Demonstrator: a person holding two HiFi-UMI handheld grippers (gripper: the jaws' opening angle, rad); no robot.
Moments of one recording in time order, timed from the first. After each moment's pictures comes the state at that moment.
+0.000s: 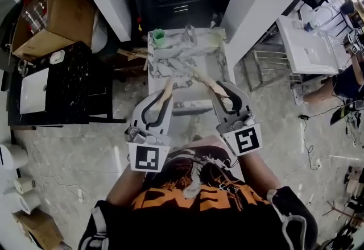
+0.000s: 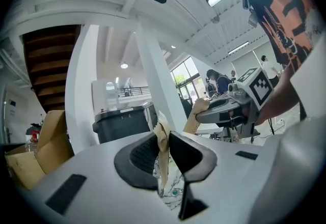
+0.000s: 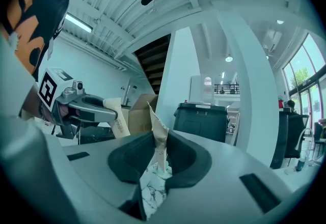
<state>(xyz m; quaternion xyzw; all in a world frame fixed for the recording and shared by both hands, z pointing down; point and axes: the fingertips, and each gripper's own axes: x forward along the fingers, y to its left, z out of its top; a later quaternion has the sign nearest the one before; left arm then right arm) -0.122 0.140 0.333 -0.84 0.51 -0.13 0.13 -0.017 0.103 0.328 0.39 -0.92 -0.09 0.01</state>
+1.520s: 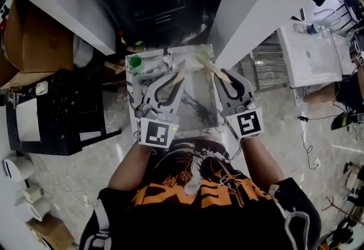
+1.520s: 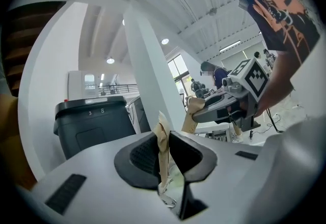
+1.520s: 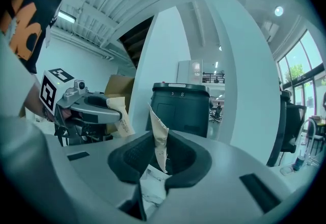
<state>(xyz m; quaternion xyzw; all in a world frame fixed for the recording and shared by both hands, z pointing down) -0.016 -0.115 0.382 -0.87 0.45 -0.14 0.13 0.077 -0.136 0.383 0.42 -0.90 -0.06 0.07</state>
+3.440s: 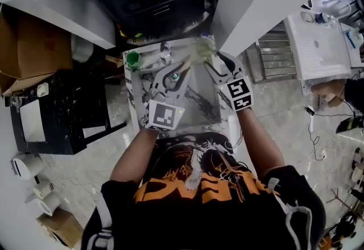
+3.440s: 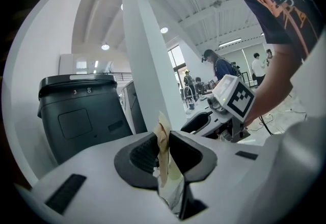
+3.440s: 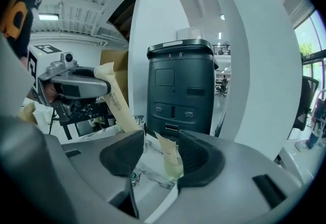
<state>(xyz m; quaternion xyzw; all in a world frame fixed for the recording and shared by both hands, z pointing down) 0.011 -0.165 0.453 -0.88 0.43 -0.17 0.07 0.080 -0.212 0.520 0.38 -0.90 0.05 0.18</state>
